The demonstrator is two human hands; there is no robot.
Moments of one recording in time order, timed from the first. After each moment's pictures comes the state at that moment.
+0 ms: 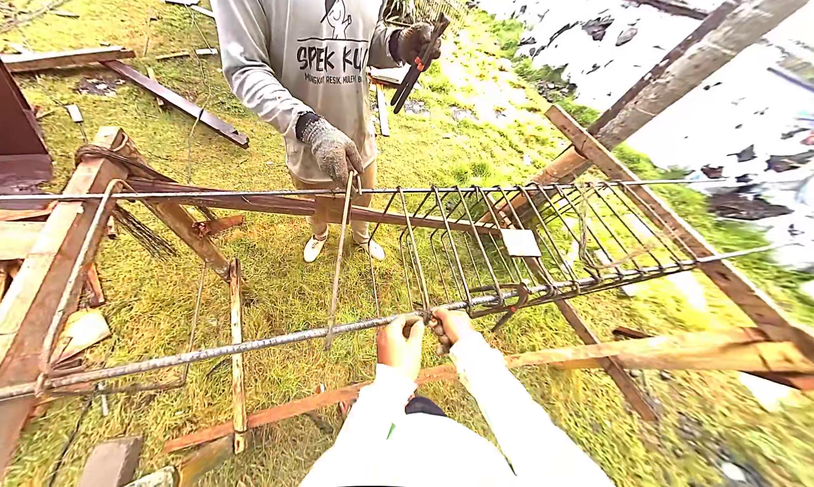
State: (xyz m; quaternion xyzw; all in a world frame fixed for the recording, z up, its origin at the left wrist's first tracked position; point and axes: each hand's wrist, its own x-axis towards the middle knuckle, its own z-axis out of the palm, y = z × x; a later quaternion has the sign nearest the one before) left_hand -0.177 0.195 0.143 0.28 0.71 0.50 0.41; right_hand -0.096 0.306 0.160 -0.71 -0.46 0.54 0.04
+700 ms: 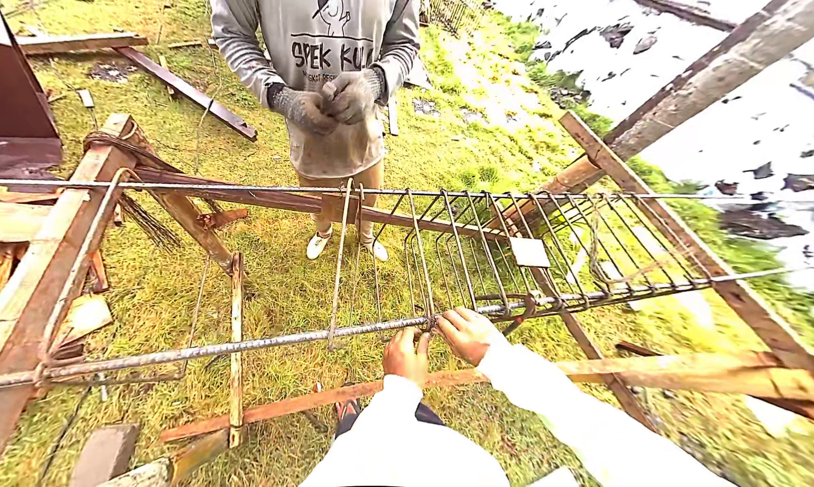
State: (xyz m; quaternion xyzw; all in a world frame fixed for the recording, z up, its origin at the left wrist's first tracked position) left_hand -0.147 0.207 0.075 0.36 0.79 0.44 0.24; right_hand -0.039 0.344 0.132 -0.08 -0.99 -0.06 0.11
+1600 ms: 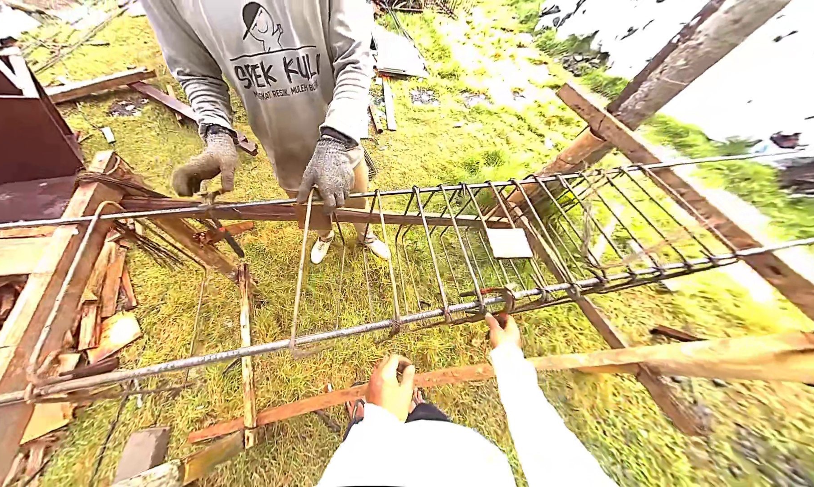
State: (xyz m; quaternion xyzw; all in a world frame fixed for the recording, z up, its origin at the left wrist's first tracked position) left_hand -0.107 0.187 0.087 0.34 0.79 0.34 0.37; right_hand 0.081 0.422 0.025 -0.71 -0.52 0.42 0.20
